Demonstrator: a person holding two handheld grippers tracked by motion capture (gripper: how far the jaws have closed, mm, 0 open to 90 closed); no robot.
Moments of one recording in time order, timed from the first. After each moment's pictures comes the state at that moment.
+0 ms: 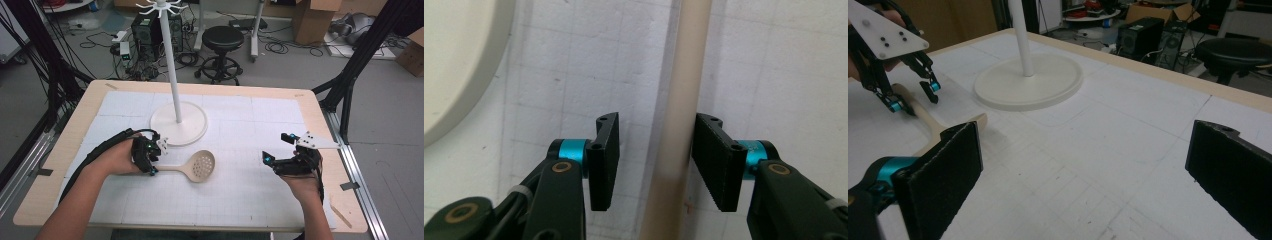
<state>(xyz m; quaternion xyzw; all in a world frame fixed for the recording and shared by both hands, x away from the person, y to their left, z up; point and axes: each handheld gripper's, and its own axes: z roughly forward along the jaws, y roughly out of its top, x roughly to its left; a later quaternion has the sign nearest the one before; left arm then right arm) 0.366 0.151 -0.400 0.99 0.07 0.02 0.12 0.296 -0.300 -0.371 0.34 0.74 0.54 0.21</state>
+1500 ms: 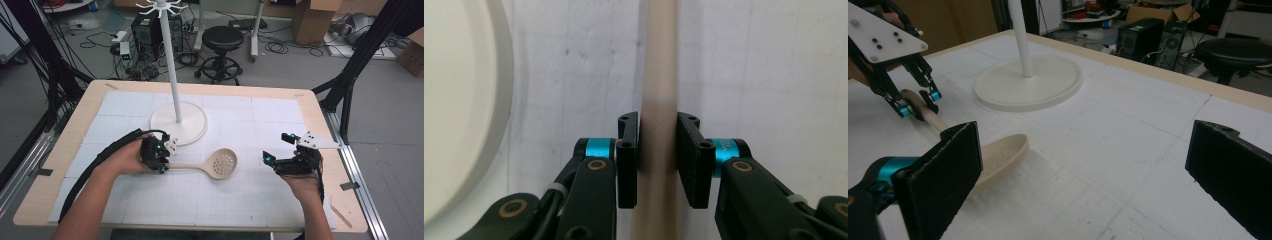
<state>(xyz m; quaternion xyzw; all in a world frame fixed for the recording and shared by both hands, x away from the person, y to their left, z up) 0.364 0.114 -0.400 0.99 0.02 0.03 0.14 0.297 -0.302 -0.372 0.34 0.74 0.55 0.20</state>
